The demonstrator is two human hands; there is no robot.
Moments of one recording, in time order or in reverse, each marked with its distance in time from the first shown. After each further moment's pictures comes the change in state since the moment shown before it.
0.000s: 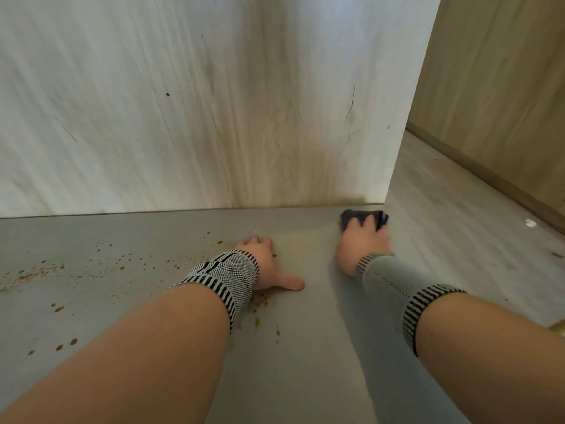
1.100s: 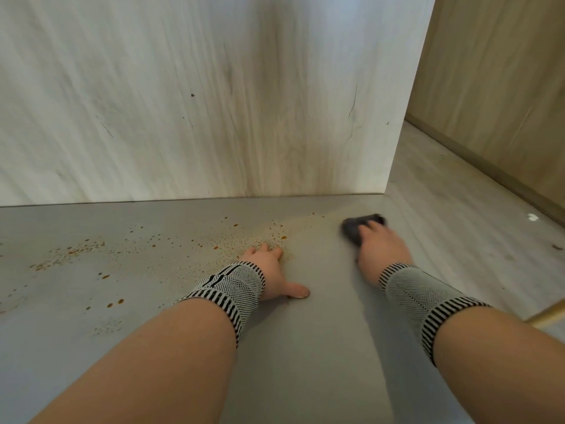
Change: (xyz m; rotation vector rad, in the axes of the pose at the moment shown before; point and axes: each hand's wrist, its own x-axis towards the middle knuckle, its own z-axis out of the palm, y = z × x) left_hand -0.075 0.001 0.022 -0.031 -0.017 0.034; right_hand -0.052 0.039 -0.002 -0.037 0.056 -0.180
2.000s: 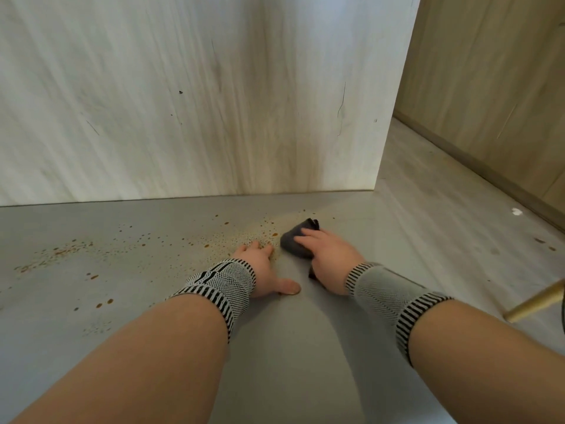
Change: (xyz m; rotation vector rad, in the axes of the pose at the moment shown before) left_hand 0.001 0.000 0.001 0.006 0.003 -0.021; right_hand -0.019 -0.046 -0.005 0.147 -0.117 -0.378
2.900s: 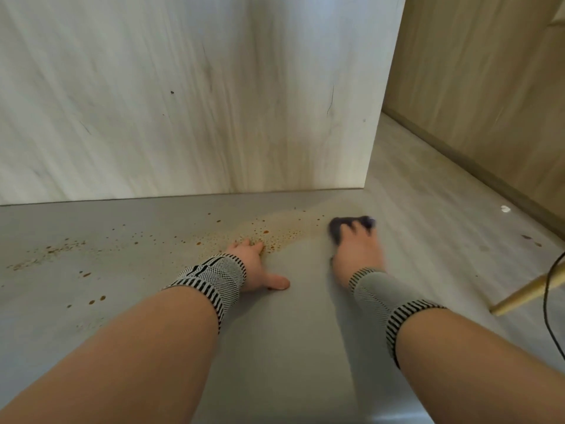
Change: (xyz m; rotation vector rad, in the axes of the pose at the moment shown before) left_hand -0.002 0.003 -0.003 0.000 -0.020 -0.006; right_hand -0.016 0.035 0.008 -0.011 0.199 0.458
